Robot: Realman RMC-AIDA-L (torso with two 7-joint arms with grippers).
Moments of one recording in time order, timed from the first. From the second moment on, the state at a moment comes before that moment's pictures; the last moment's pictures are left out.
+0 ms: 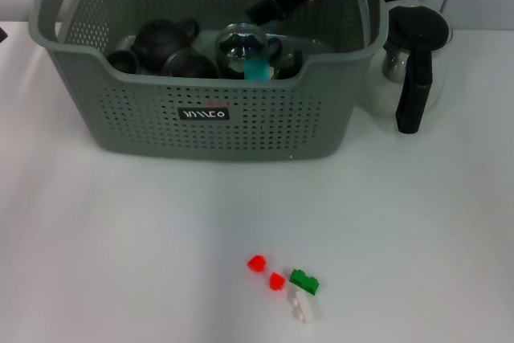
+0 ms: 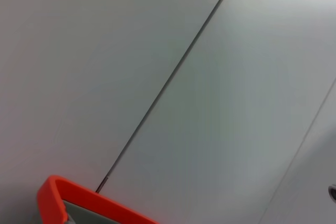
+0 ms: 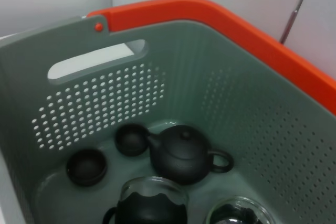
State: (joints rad) left arm -0.26 -2.05 -2.83 -0.68 -1.57 1.72 -1.62; right arm 1.12 2.10 -1.22 -0.85 -2.52 -1.03 2.40
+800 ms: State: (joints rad) left arm -0.26 -2.04 -2.83 -0.67 -1.57 1.69 -1.62; right arm 0.86 2.10 -1.25 -1.30 -2.33 -1.79 2.16
